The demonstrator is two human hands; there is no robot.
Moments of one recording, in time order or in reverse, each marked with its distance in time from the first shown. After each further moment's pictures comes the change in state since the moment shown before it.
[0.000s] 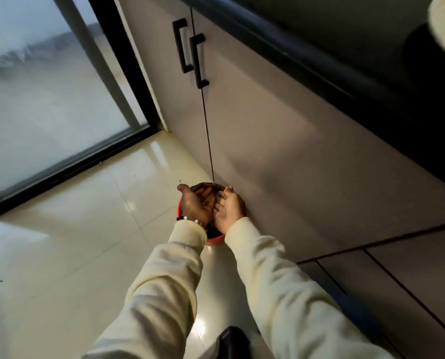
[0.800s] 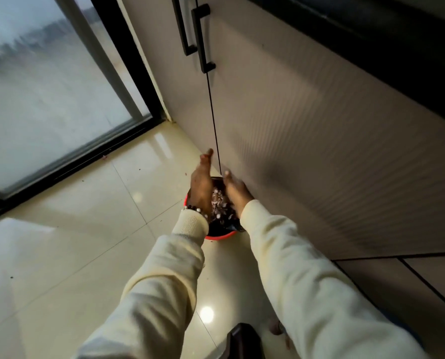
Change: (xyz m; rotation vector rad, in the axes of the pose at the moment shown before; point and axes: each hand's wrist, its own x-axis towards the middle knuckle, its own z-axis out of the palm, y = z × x) left_hand 0.049 0.009 0.009 0.548 -0.156 0.364; right_hand 0.095 0.000 -0.010 -0.872 0.043 -0.150
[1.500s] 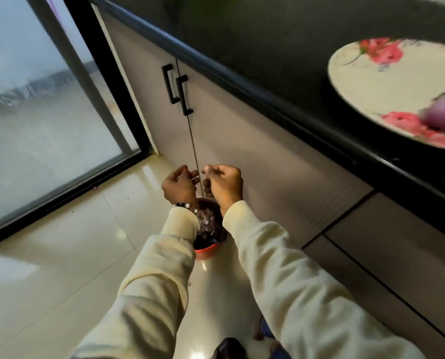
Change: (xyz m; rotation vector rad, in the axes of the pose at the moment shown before) left_hand -0.091 0.065 0.021 -0.162 0.373 0.216; right_hand -0.148 -0.062 -0.036 0.178 0.278 -0.500
